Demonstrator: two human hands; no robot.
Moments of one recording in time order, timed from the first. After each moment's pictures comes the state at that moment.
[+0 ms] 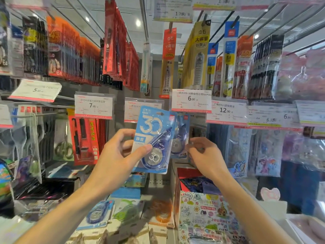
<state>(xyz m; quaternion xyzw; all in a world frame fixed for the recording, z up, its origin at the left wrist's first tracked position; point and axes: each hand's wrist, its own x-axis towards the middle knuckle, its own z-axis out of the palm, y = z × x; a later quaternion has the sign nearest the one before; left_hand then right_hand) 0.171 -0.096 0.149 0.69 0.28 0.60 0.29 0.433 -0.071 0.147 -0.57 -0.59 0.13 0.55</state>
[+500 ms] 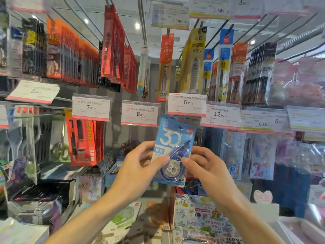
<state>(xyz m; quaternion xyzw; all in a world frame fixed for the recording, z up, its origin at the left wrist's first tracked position) 0.216 -0.100 0.136 0.72 0.27 0.57 0.30 0.419 -0.146 0.140 -0.41 -0.62 0.29 0.60</state>
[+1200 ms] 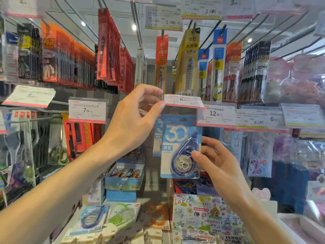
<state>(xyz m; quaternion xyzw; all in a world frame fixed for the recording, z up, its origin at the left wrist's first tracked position) 0.209 -0.112 0.242 0.75 0.24 0.61 0.07 0.436 -0.155 0.148 -0.37 -0.63 0.22 0.64</state>
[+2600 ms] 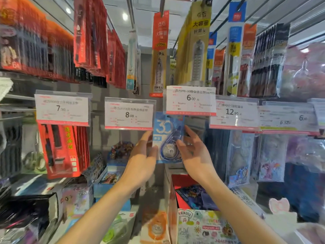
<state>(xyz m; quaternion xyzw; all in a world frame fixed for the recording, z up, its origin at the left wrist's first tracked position) 0.252 0.021 0.130 0.72 0.36 0.54 0.23 0.425 -0.017 0.142 -0.48 -0.60 0.15 0.62</state>
